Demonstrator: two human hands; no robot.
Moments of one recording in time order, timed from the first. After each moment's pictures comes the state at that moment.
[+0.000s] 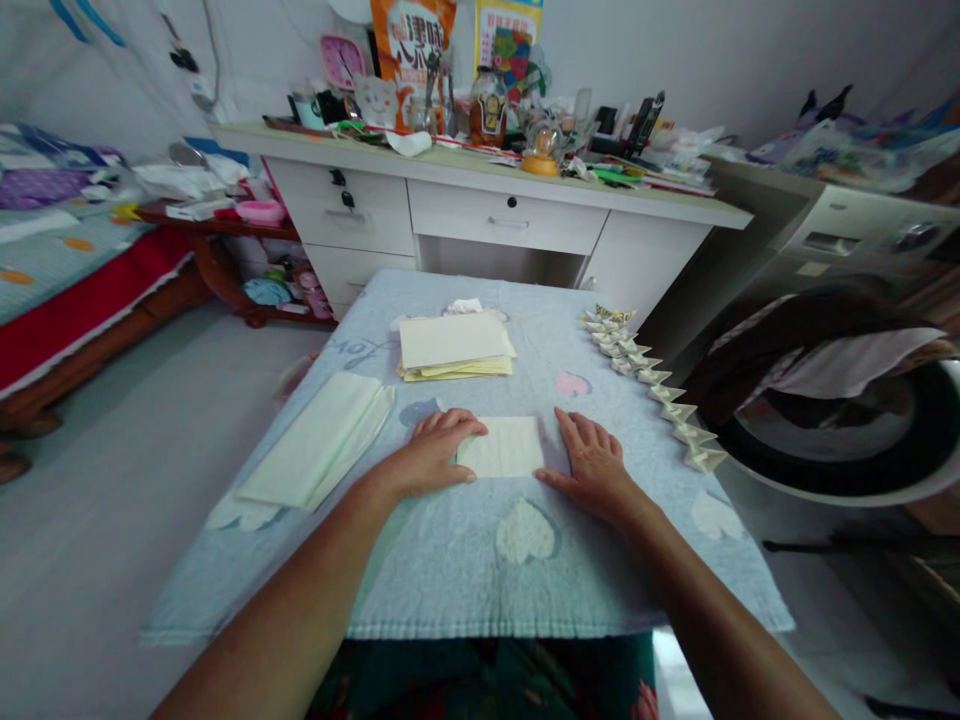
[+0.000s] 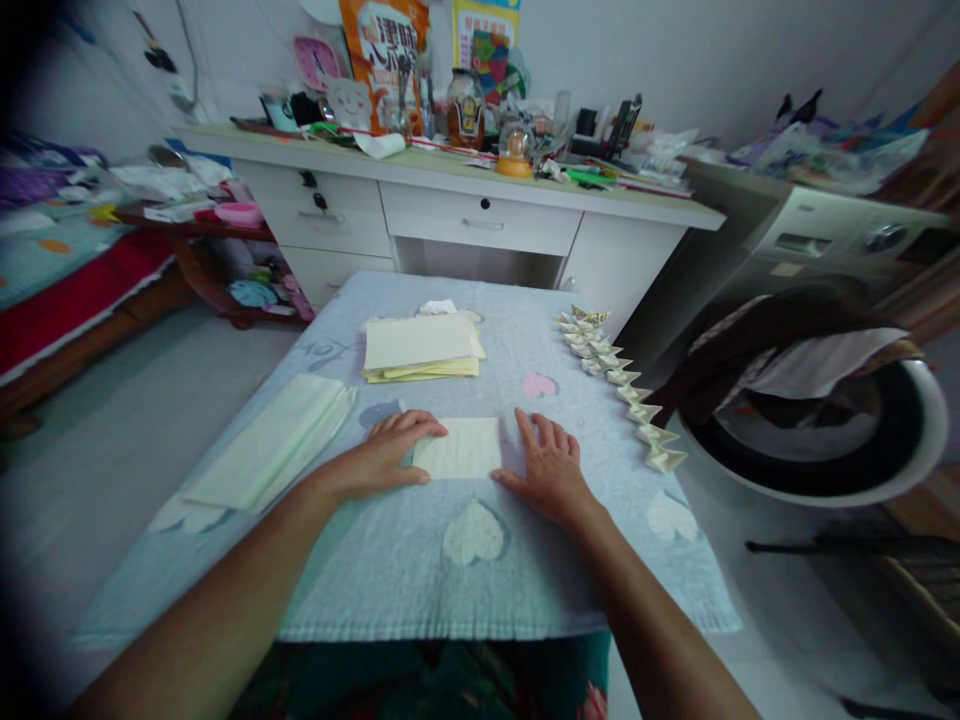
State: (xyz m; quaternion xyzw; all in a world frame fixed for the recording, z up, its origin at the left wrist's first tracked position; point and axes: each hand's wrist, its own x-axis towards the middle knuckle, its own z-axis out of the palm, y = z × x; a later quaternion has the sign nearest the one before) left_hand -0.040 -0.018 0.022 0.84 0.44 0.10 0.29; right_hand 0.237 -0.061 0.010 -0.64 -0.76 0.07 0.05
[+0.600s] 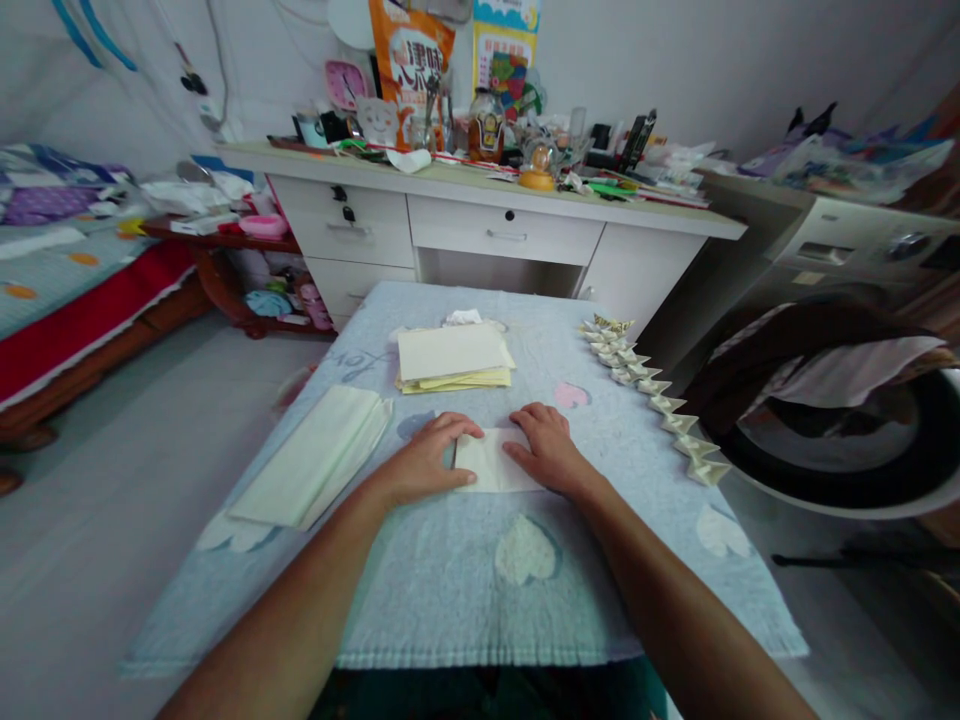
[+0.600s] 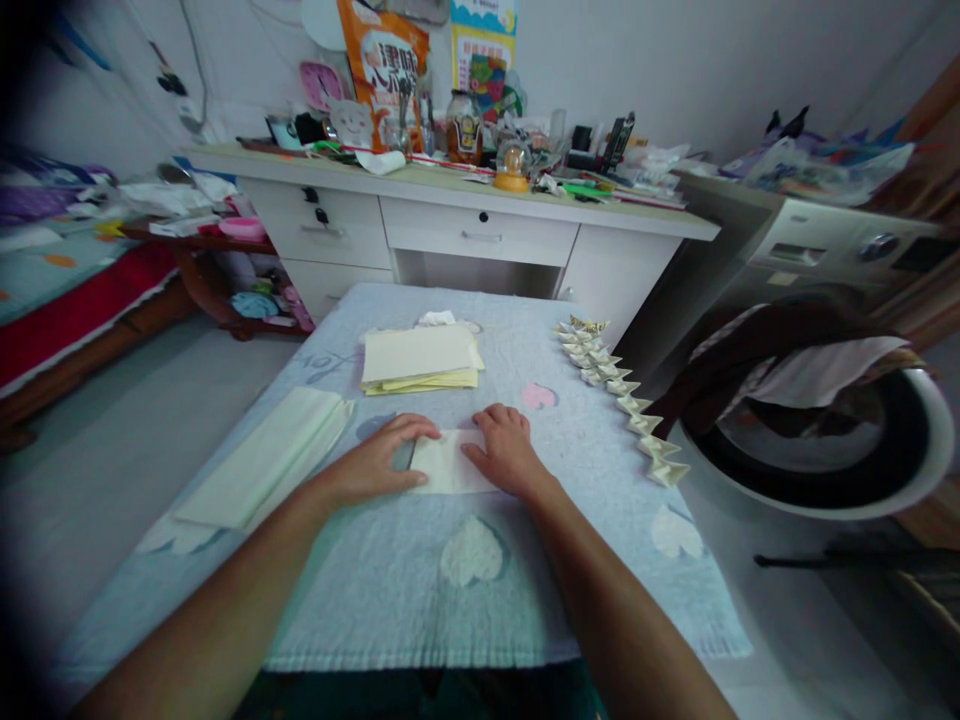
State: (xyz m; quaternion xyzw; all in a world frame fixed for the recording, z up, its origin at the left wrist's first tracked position) left_hand -0.045 -0.009 0.020 0.82 0.41 0.21 0.35; right_hand 0.190 -0.013 0.022 -0.56 -0.81 0.11 0.12
